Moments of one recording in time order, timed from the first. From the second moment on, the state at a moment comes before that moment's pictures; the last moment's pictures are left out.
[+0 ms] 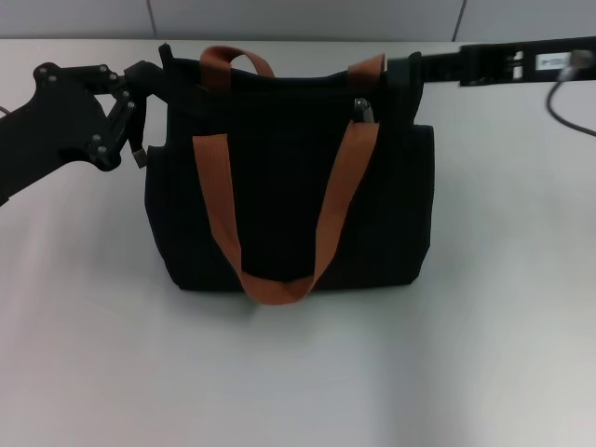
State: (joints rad) left arm -0.46 -2.05 0.44 0.49 1.72 1.66 -0.75; right arm 0.49 2.08 -1.07 -1.33 -1.88 -1.48 2.50
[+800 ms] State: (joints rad) left arm -0.46 -2.03 0.45 0.49 1.77 1.62 -0.89; right arm 0.38 2.05 -0.81 -0.61 -1.64 -1.96 1.16
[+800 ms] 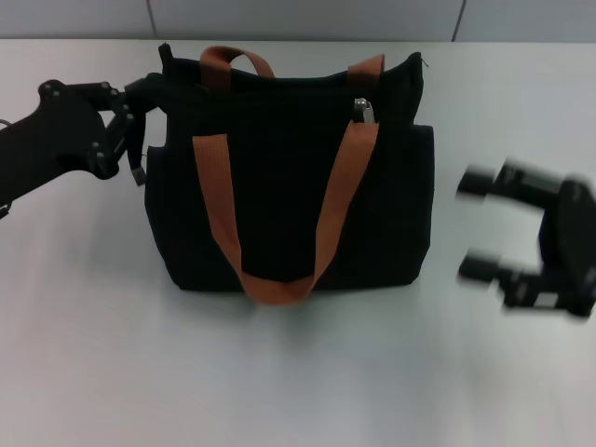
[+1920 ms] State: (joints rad) left arm -0.45 -1.92 0.51 0.64 1.84 1.73 -1.29; right arm 0.40 2.08 -0.81 -0.44 -1.90 -1.77 0.97
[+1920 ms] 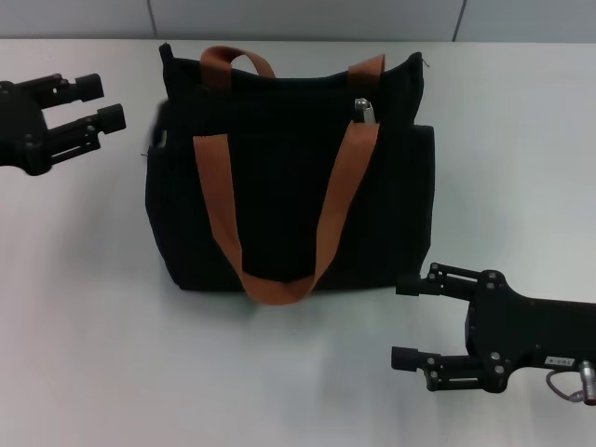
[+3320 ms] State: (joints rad) left arm -0.40 -2.04 0.82 0.47 2.00 1.81 -1.05; right arm 0.49 2.09 -0.82 -0.24 -1.94 -1.64 0.85
